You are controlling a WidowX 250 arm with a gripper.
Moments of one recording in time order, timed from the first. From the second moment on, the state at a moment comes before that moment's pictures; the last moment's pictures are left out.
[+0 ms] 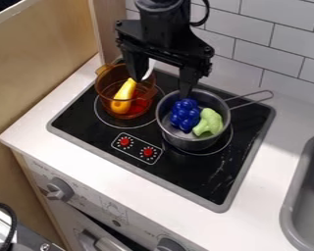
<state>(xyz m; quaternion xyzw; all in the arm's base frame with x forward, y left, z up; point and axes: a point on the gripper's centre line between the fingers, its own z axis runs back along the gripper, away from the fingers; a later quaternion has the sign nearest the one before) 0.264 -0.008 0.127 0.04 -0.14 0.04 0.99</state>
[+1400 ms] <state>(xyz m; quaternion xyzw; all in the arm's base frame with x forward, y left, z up) 0.312 0.093 0.065 0.05 -0.21 -0.10 0.97</state>
